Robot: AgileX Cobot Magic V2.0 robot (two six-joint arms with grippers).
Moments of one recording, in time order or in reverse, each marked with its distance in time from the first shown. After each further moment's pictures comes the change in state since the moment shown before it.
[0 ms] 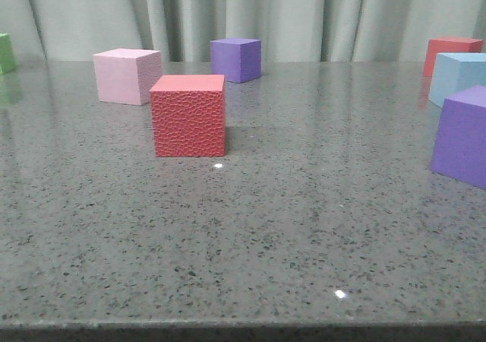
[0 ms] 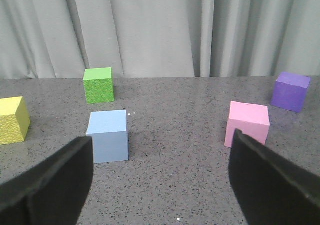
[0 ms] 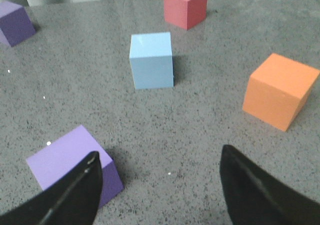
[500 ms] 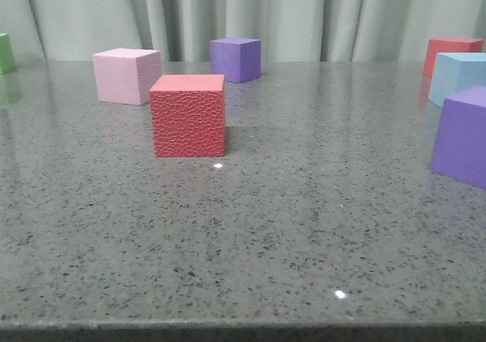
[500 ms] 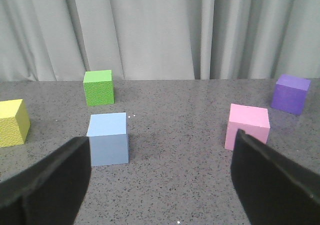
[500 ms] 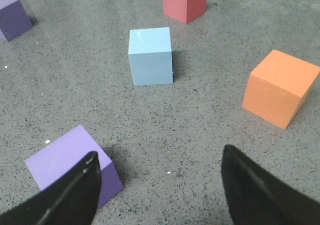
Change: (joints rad) left arm 0.000 0.002 0.000 0.000 -0.009 0.000; right arm 0.000 0.060 -0.057 0.000 0.035 0.000
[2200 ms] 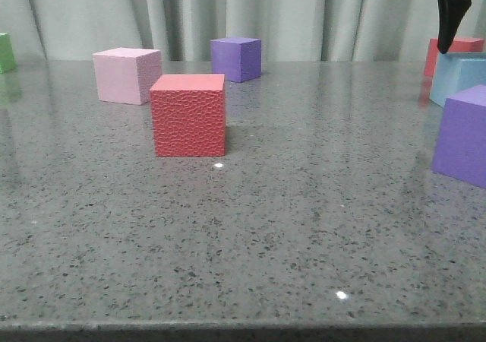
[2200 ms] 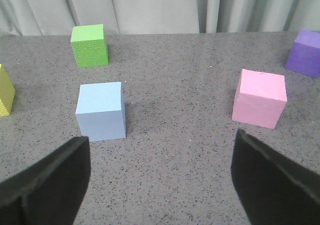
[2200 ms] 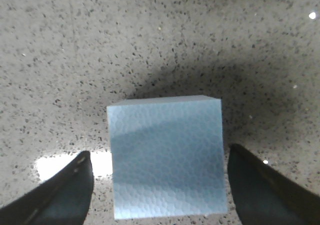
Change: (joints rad) left arm 0.000 0.284 -0.191 0.004 0.129 0.000; right arm 0.000 1.405 -1.243 0.039 0.592 -0.022
